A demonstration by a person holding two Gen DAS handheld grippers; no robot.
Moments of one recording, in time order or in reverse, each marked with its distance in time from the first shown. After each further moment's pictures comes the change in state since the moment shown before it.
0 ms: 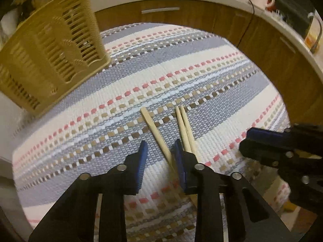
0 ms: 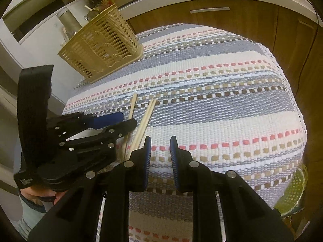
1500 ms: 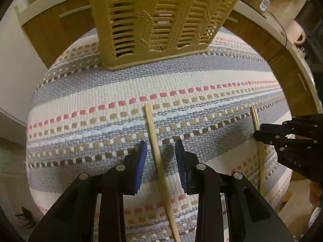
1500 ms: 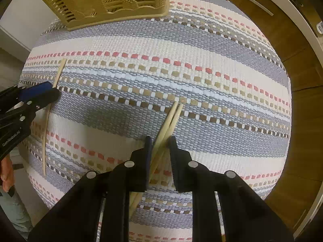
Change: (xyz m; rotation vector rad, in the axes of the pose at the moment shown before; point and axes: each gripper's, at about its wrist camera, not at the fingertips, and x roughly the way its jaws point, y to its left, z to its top) left arm -0.017 0.159 -0.035 -0.273 0.100 -0.064; right arm 0.111 0.127 0.053 -0.271 0.406 -0.354
